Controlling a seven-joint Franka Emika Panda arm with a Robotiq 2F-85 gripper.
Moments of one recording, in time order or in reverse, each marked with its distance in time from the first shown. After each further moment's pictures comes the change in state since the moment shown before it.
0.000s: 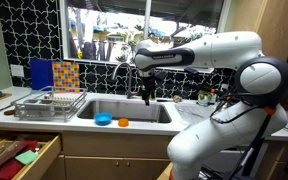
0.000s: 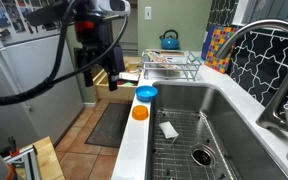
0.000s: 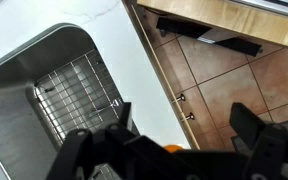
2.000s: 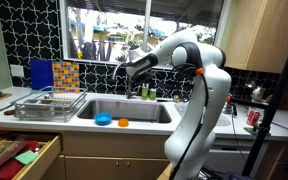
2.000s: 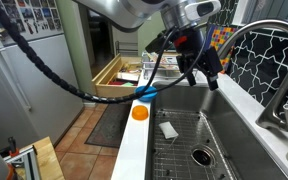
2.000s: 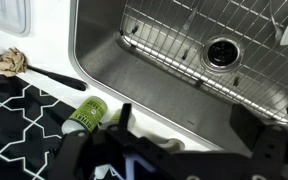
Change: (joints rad) arm -0.168 0.611 -0.036 0.392 -0.202 0.553 0.674
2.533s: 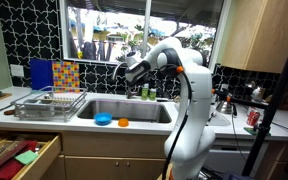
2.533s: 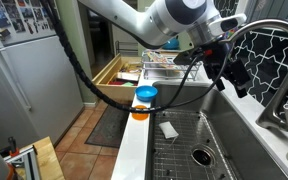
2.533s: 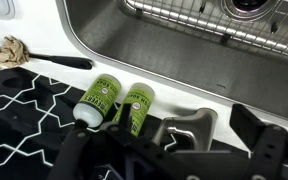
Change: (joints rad) arm -0.005 0.228 -0.051 0.176 -0.083 0.139 0.232
